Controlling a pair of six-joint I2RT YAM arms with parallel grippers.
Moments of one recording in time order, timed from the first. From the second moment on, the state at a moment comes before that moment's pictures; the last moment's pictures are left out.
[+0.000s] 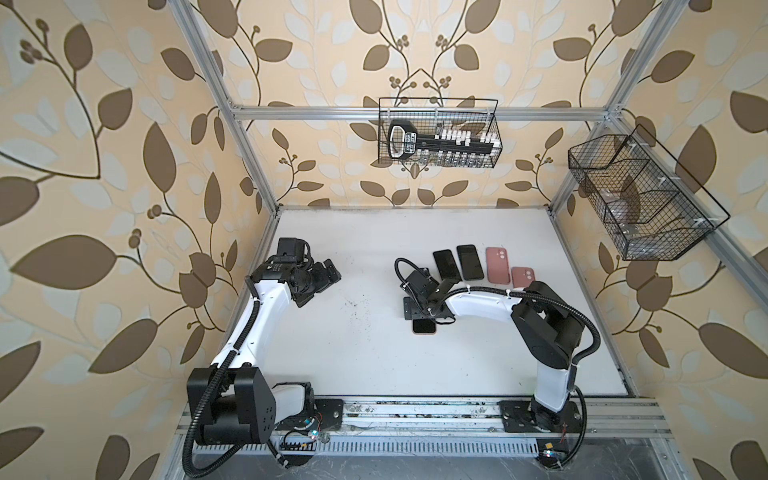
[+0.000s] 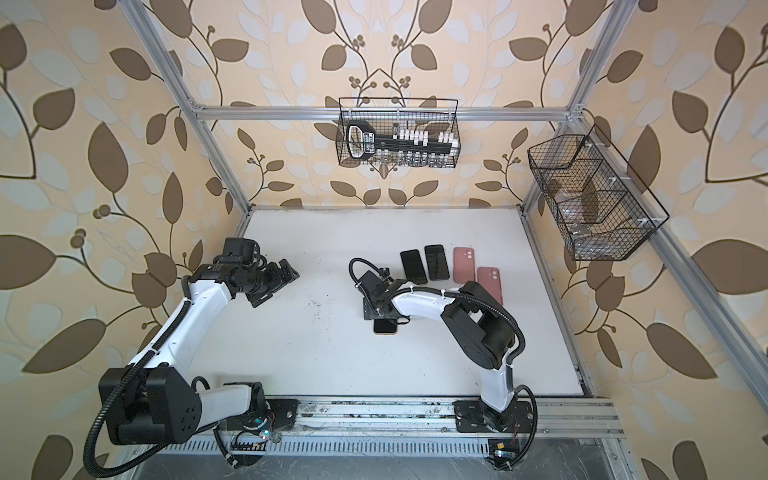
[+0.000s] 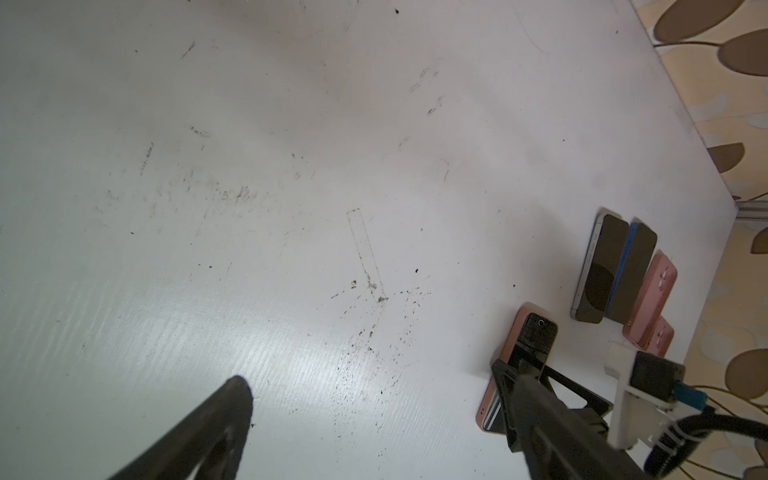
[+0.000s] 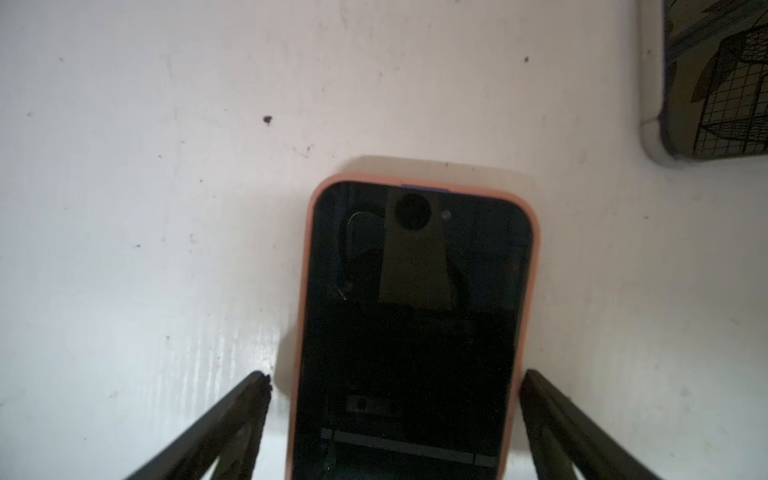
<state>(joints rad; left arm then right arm) 0.05 1.24 1.01 -0.82 0.26 -0.57 0.83 1.92 1.20 -0.50 0.27 0.73</state>
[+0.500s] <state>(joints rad) 0.05 1.24 1.01 -0.82 0.26 -0.57 0.83 1.95 1.24 -0.52 0.28 0.70</state>
